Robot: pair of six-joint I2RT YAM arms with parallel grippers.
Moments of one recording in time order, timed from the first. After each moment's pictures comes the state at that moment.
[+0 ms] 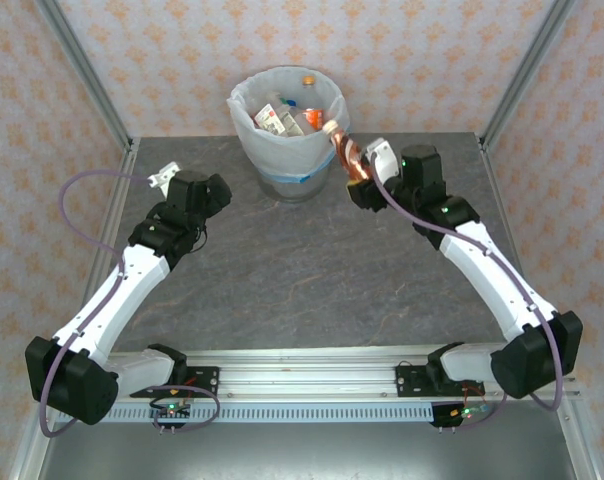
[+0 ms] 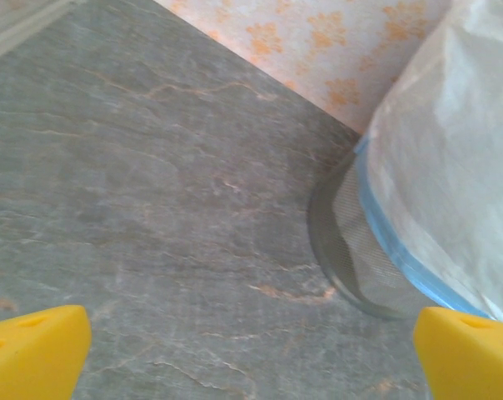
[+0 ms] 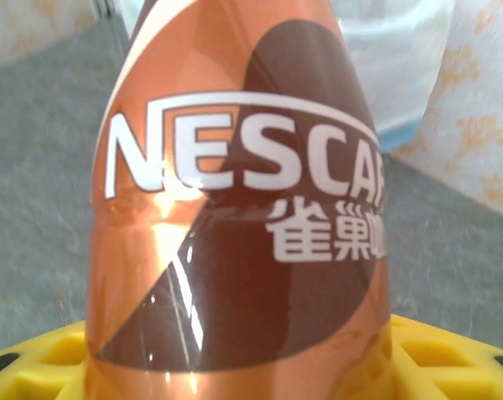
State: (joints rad) left arm -0.29 1.17 1.04 -0.50 -0.39 -0.77; right arm 0.38 1.30 1.26 -0.43 -0.21 -0.19
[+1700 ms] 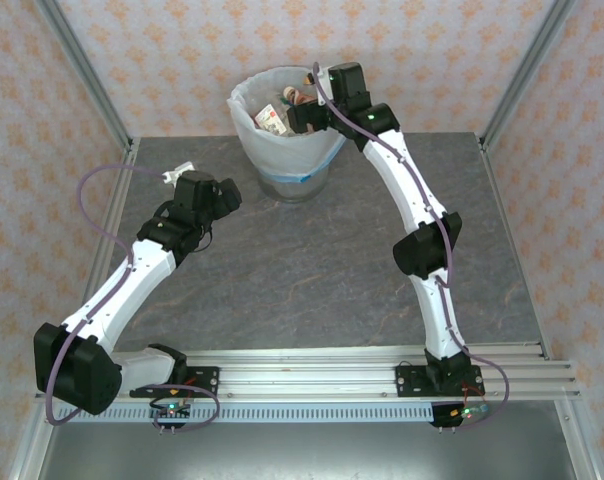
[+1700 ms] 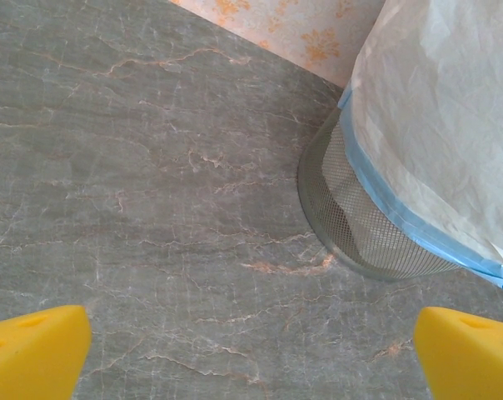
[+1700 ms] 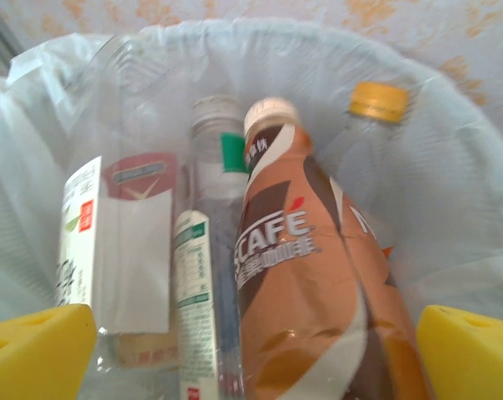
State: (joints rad) left arm -0.29 1.22 1.03 -0.46 -0.32 -0.67; right arm 0.46 2.30 2.63 -0.83 -0.07 0.02
